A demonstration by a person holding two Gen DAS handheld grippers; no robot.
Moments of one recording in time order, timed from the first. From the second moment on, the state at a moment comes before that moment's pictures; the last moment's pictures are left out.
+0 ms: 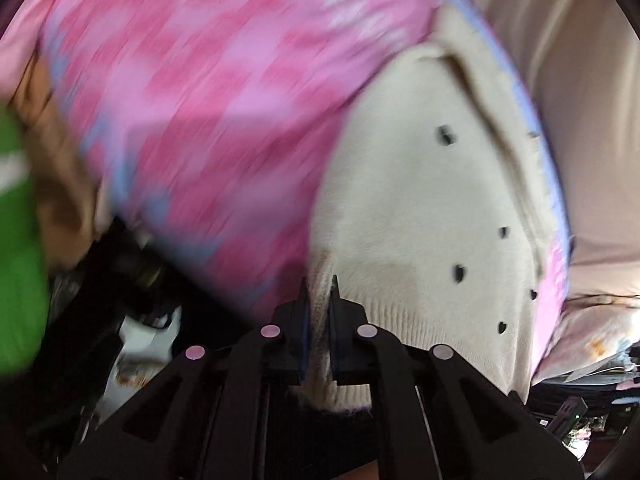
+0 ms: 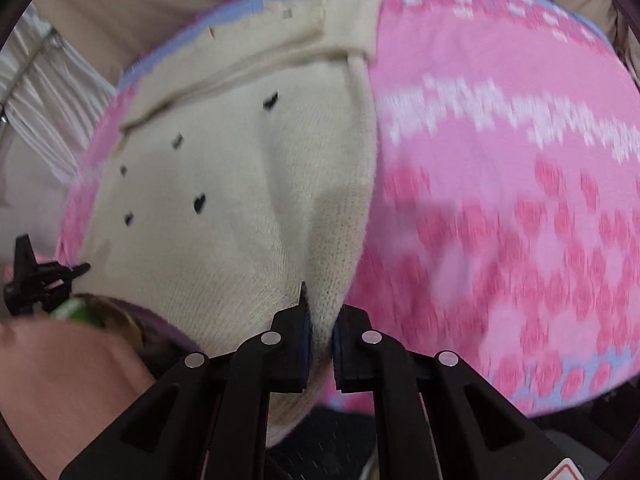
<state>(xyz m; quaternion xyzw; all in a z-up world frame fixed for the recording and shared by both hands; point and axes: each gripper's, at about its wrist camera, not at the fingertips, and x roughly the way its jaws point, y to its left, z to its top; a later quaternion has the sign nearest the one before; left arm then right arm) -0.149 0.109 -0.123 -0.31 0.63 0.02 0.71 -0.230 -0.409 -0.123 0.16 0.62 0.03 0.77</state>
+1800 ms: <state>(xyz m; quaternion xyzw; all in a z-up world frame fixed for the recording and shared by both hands) 0.227 0.042 -0.057 -0.28 0.47 0.03 0.84 0.055 -0.553 -0.084 0.48 0.31 -0.05 0.82</state>
